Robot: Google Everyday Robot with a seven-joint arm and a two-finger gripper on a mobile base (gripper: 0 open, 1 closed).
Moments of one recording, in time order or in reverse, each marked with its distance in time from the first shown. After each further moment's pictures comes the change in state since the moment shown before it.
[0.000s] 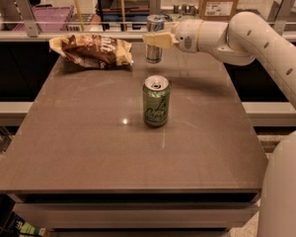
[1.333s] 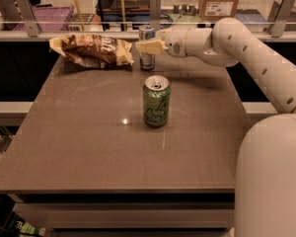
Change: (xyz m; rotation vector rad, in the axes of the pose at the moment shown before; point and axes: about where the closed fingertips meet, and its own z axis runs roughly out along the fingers) arm 0.037 -0.014 0.039 -0.010 0.060 0.018
